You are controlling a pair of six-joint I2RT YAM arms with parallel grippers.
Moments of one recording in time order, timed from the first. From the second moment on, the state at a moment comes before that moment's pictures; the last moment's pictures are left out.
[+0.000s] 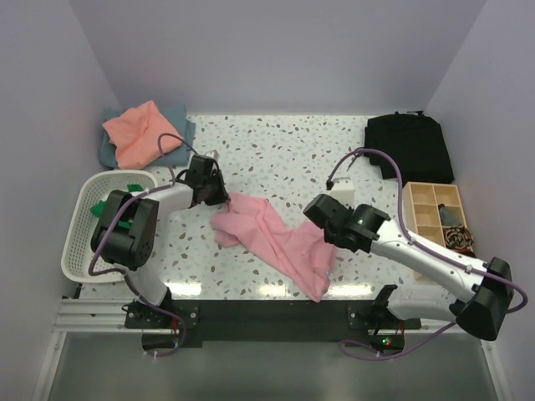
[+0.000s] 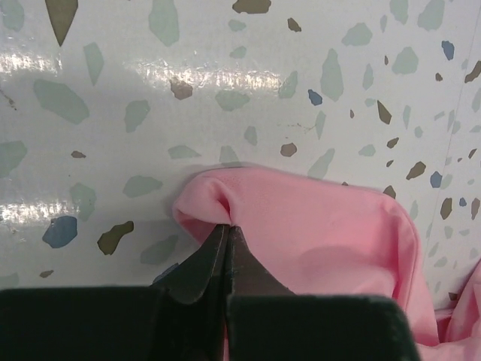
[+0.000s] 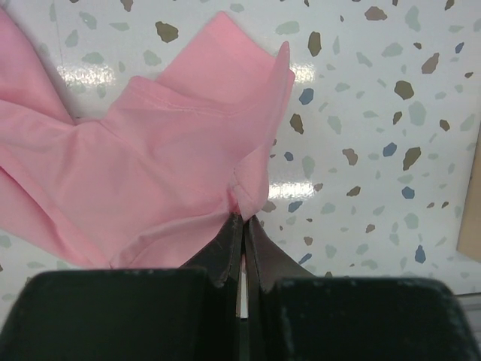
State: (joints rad) left arm -0.30 1.73 0.92 -0.07 0.12 -0.51; right arm 0.91 1.17 0.99 -0.99 0.62 0.79
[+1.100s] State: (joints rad) left arm -0.27 0.92 1.71 -0.70 0.09 -0.36; right arm 0.91 0.75 1.72 -1.12 0.61 0.41
